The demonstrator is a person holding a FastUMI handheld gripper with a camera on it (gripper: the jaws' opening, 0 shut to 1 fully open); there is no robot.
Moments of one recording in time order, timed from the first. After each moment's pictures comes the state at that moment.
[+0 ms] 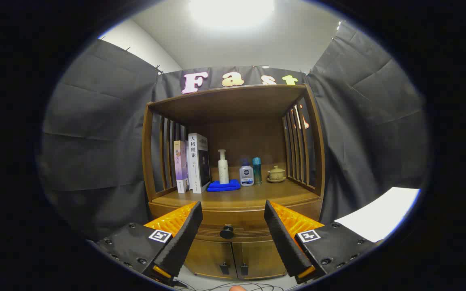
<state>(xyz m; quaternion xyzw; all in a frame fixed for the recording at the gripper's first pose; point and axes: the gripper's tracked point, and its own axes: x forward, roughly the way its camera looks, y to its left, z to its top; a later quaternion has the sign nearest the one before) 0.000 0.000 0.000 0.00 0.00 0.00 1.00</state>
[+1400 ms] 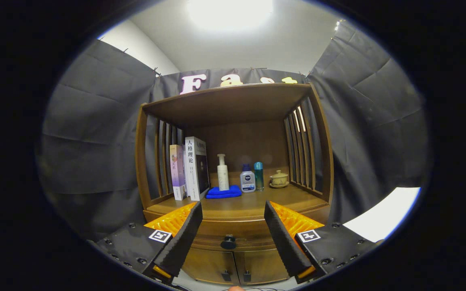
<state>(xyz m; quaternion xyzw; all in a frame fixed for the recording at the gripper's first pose) 0.049 0.005 0.001 0.00 -0.02 -0.01 1.00</state>
